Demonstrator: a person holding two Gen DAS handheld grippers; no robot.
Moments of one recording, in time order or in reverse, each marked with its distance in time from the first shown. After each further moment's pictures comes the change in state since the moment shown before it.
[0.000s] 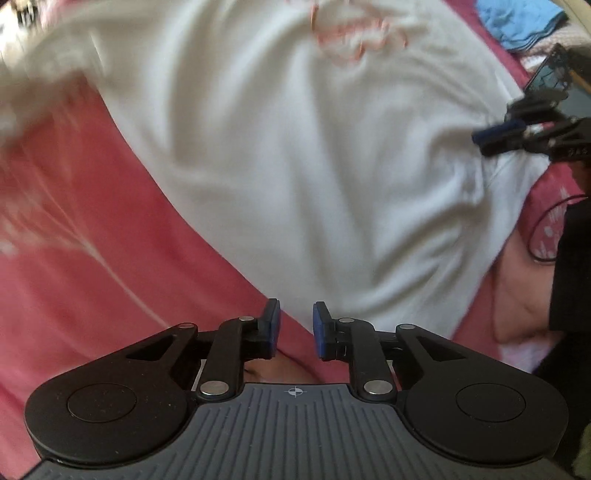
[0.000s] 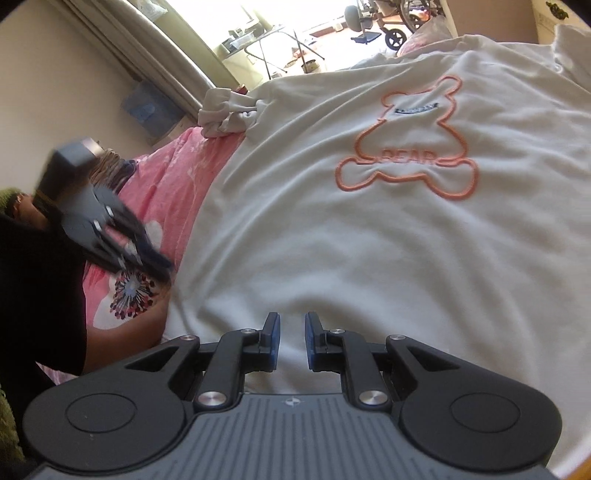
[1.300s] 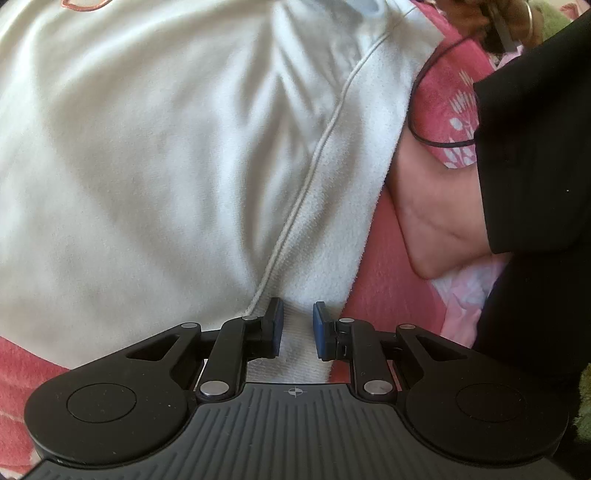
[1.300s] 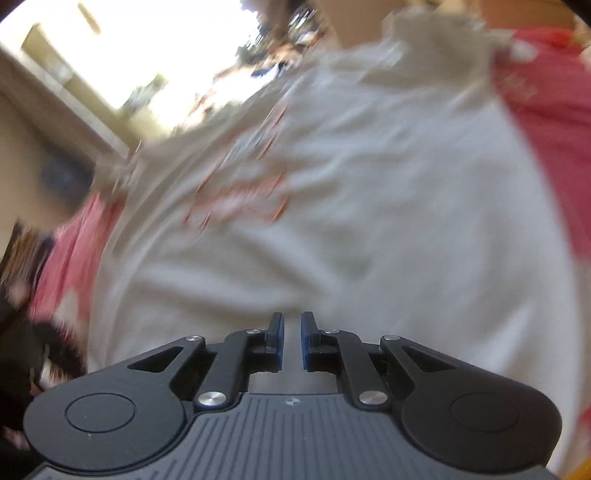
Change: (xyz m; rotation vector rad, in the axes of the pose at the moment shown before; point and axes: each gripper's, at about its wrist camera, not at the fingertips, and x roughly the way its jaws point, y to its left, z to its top) left arm 0.088 -0.099 -0.001 0.309 0.186 -0.267; right arm -0.039 -0.068 -0.034 0.189 -0.118 -0.281
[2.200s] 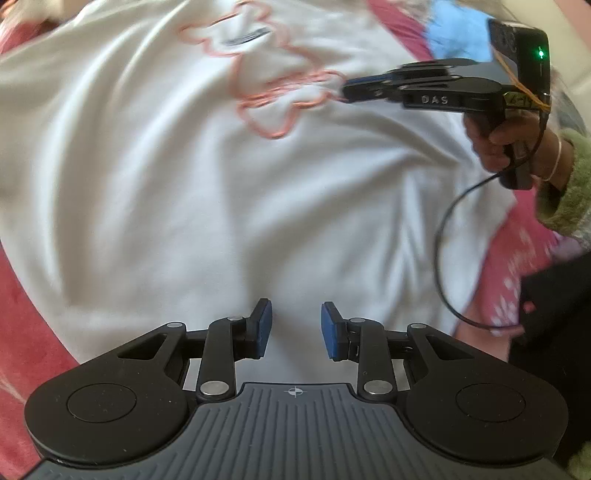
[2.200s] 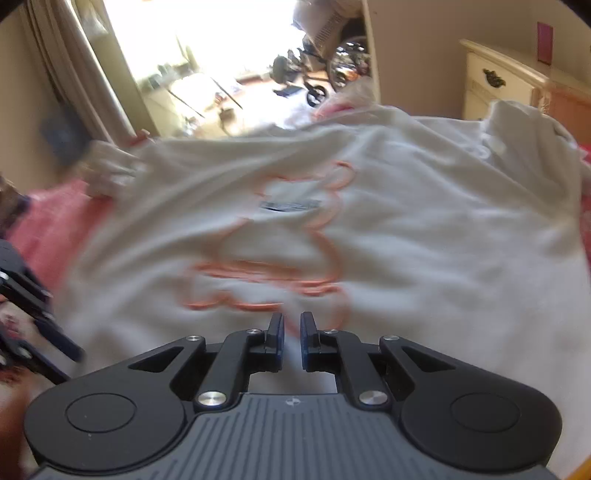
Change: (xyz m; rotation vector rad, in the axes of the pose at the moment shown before) left arm -0.067 0.082 0.030 -0.273 -0.293 0.101; right arm 0.055 0.042 0.080 -0.204 -0.127 -0.101
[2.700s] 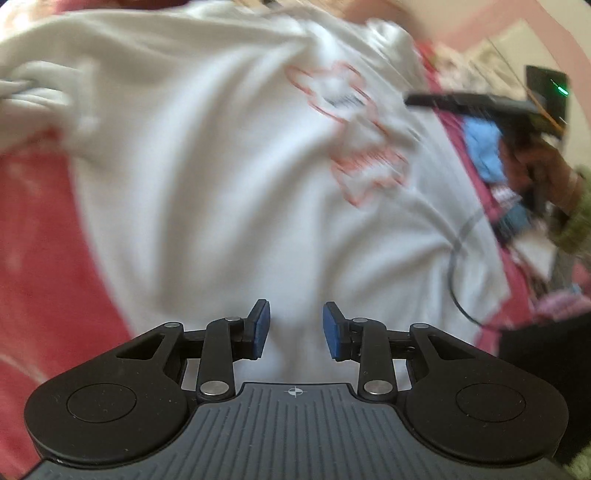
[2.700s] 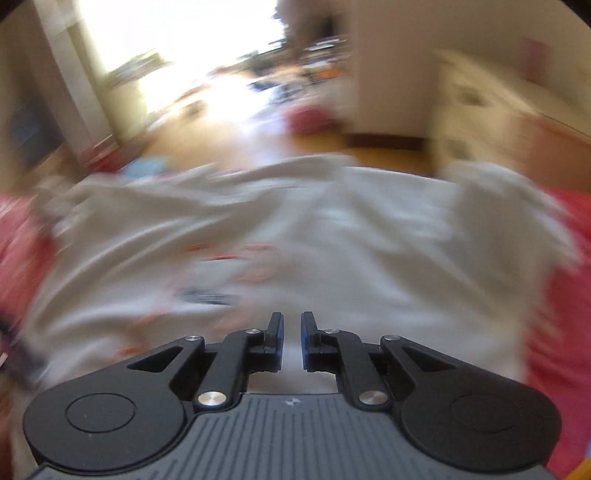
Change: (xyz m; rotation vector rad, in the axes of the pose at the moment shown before) left arm -0.036 0.071 -0.007 -0.248 -0.188 -0.024; right arm 0.017 -0.001 0.088 -0.122 0.089 -0.004
